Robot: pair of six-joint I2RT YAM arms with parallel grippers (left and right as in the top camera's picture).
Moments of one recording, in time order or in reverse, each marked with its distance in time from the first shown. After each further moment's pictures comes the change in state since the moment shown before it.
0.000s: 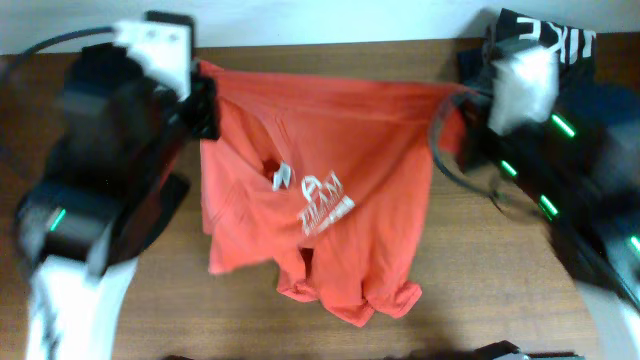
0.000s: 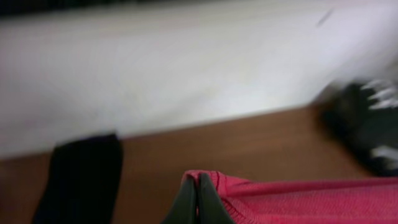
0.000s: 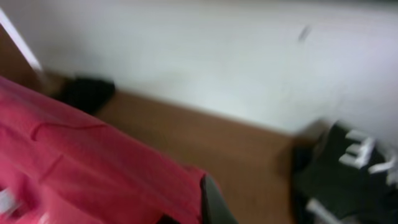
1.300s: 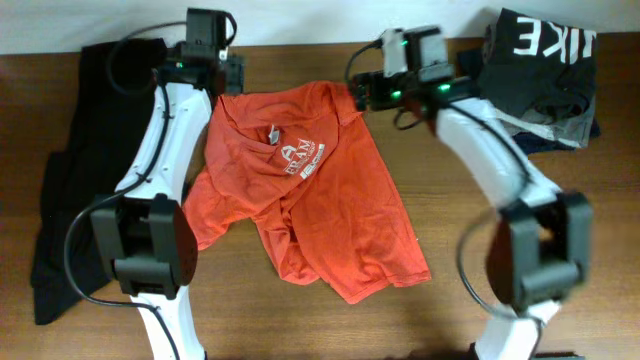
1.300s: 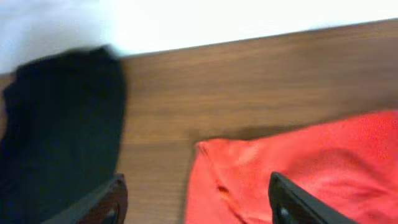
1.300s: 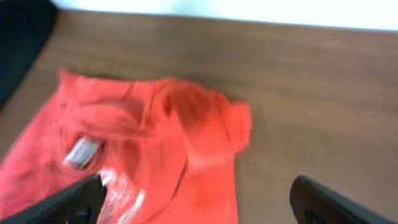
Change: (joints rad) left arm 0.142 0.761 0.126 0.234 -0.094 0.058; right arm -0.060 0.757 0.000 0.410 -0.183 0.132
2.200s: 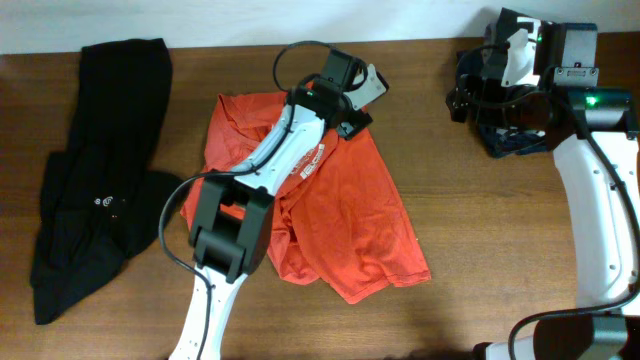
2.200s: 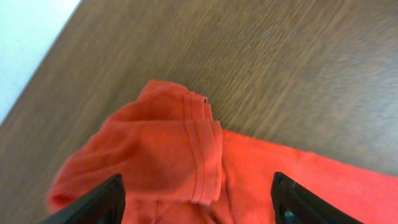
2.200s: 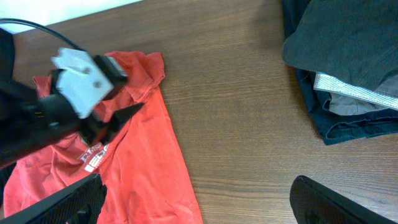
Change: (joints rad) left arm -0.369 0.276 0.105 0.114 0.273 0.467; right arm -0.284 -0.365 0.018 -0.537 -0.003 0.027
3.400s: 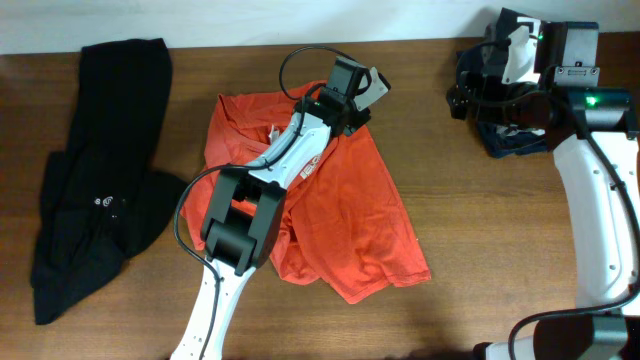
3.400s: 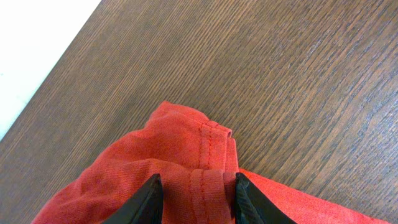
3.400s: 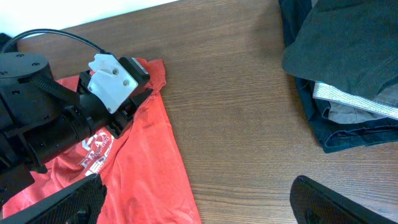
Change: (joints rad) left arm -0.011 0.096 0.000 0.189 -0.058 -0.016; right arm 0.000 0.000 0.000 0.026 0.000 -0.001
